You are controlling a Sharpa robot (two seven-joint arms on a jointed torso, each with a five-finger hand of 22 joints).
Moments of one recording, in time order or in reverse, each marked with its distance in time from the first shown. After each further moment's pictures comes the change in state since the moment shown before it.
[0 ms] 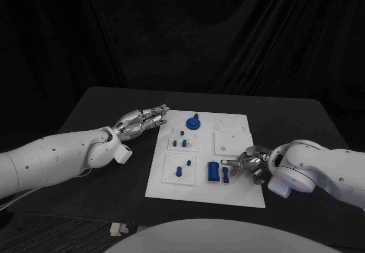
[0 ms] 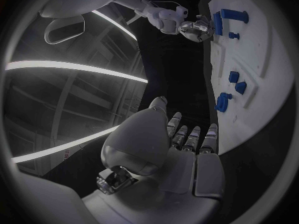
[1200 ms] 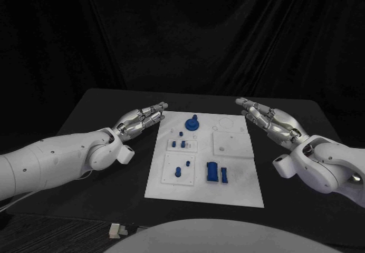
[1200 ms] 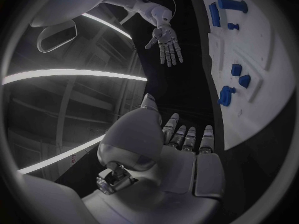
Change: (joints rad) left arm 0.000 -0.011 0.000 0.051 0.000 -0.133 0.000; left_hand -0.175 -0.014 -0.149 0.060 -0.267 -0.034 -0.066 -0.006 -0.007 -0.019 -0.055 -0.005 -0.006 -0.022 -0.143 -0.008 -0.006 0.000 -0.032 -0.118 -0.018 -0.050; right arm 0.002 -0.133 0.000 0.007 0.297 -0.151 1.042; right_hand 0.056 0.137 -0.265 0.009 -0.001 -0.614 -0.107 -0.443 -0.581 -1.424 0.016 -1.470 -1.185 -1.464 0.115 -1.455 -1.284 0.063 -1.440 0.118 -0.921 -1.306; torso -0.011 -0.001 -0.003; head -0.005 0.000
